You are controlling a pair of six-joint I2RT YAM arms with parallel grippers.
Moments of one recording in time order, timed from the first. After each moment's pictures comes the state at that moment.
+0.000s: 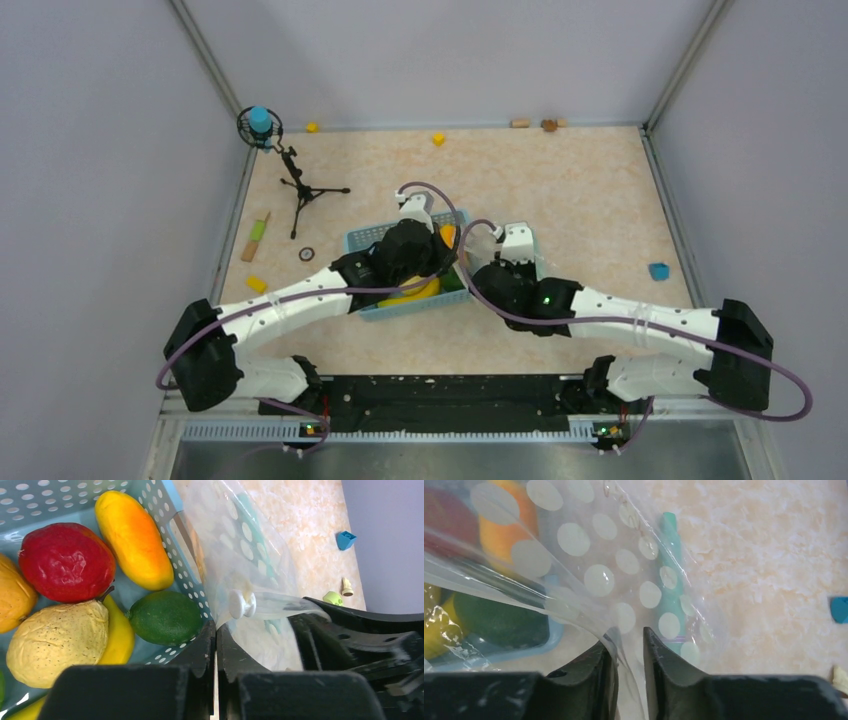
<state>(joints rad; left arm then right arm) -0.92 1.29 0.90 -0.12 -0.20 -0.79 1.13 1.19 0.81 -0.58 0.95 0.66</state>
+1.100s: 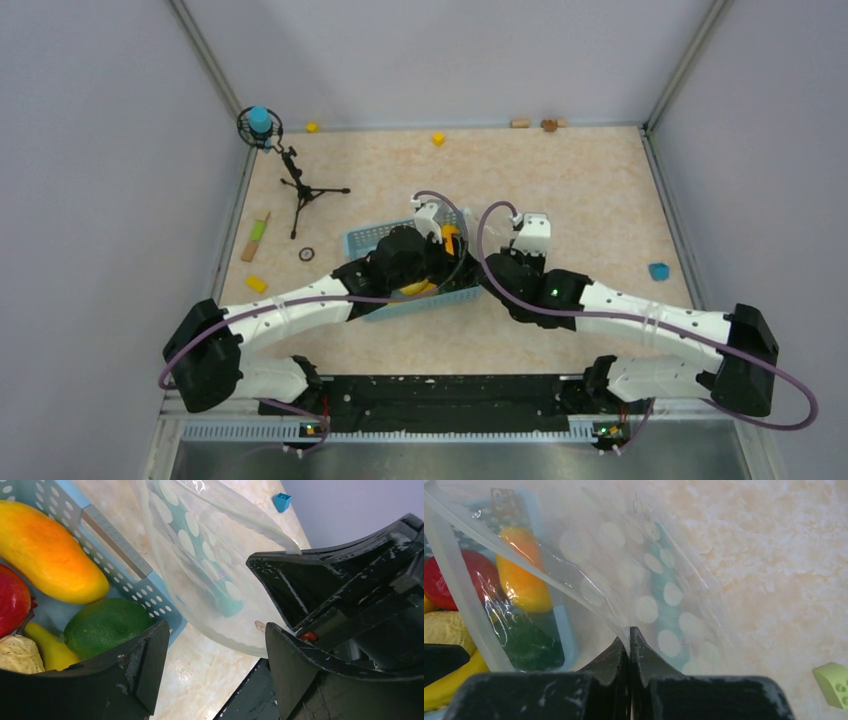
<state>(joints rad) -0.92 1.29 0.80 0.13 0.07 -0.69 1.09 1.15 0.86 -0.63 0.98 0.81</state>
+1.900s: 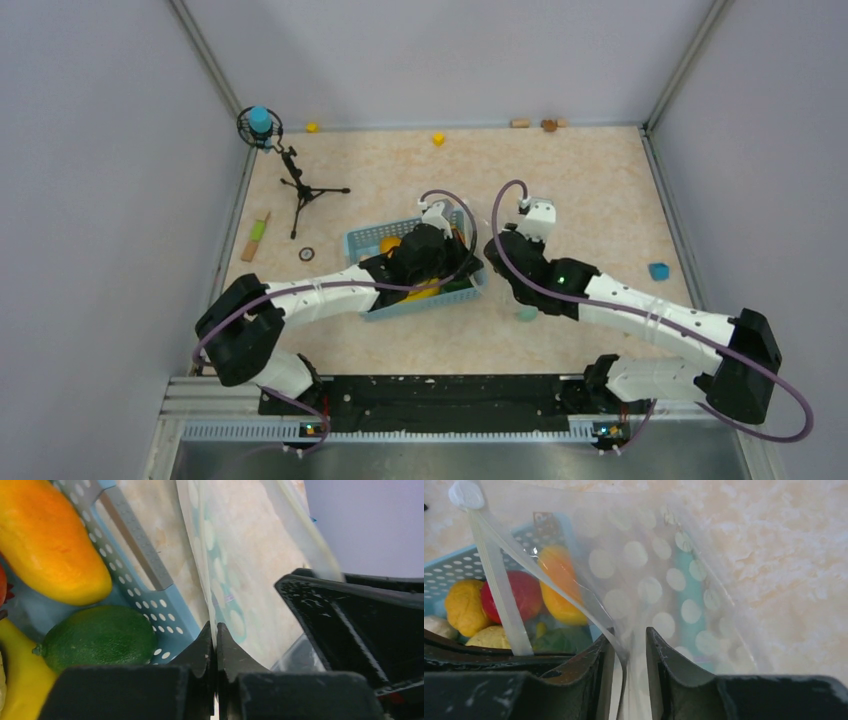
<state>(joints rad) -0.92 1.49 0.84 0.21 -0.02 -0.89 0.98 1.15 0.88 -0.50 0.81 0.83</state>
